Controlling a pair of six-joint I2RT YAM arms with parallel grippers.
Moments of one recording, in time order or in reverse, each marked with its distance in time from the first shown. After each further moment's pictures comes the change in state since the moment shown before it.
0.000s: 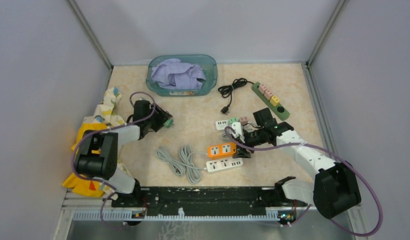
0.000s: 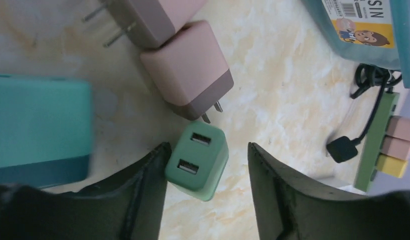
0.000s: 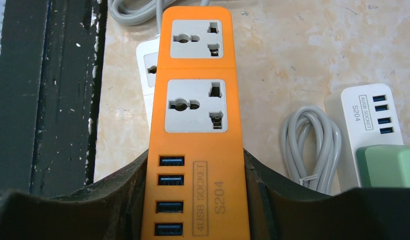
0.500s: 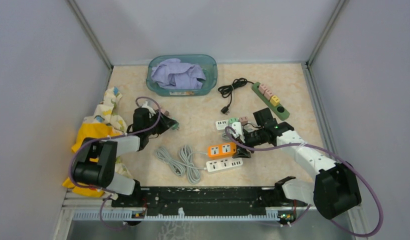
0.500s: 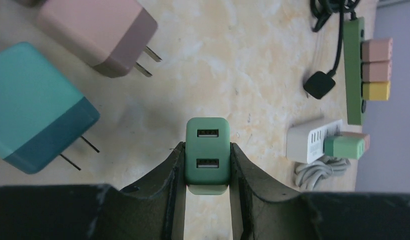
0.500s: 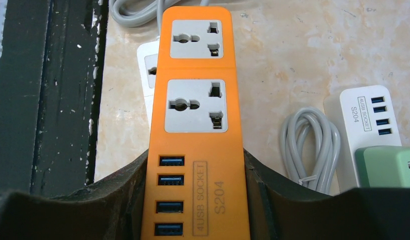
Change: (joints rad) left arm -0.038 -0.117 -0.198 0.292 0.194 0.119; right arm 0.000 -0.006 0.000 0.000 -0.004 0.001
